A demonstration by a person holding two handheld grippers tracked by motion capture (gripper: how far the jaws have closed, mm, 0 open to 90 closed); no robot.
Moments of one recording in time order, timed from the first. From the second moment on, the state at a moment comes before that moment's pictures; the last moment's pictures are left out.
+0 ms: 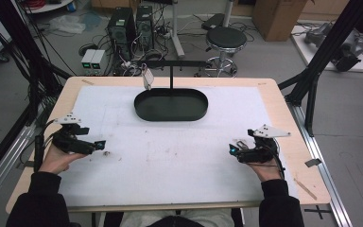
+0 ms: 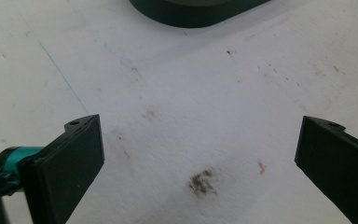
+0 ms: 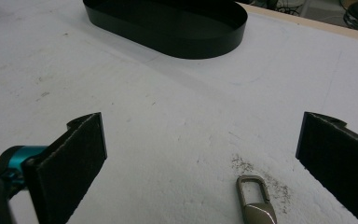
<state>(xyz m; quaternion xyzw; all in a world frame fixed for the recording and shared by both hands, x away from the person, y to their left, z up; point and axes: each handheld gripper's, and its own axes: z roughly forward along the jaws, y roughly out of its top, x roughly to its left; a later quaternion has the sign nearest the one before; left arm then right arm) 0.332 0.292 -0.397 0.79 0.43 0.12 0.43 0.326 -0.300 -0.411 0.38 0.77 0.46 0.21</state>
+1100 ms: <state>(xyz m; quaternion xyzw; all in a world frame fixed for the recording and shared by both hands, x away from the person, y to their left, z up) 0.288 0.294 -0.425 0.79 0.42 0.14 0.42 0.348 -0.313 -0.396 0.40 0.80 0.39 0.20</state>
